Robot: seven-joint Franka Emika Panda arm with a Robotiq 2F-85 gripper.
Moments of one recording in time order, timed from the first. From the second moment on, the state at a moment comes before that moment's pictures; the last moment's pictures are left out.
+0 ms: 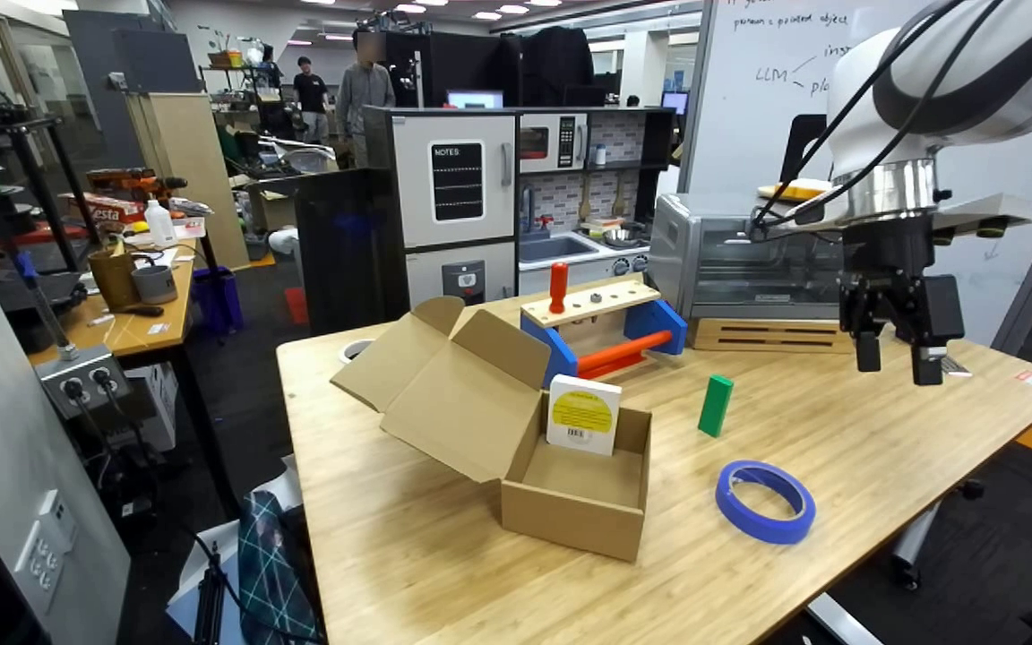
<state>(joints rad) 0.07 -0.05 0.00 -2.27 0.16 1.81 -0.94</state>
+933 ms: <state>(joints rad) 0.12 0.00 0.08 -2.35 0.09 2.07 -0.72</state>
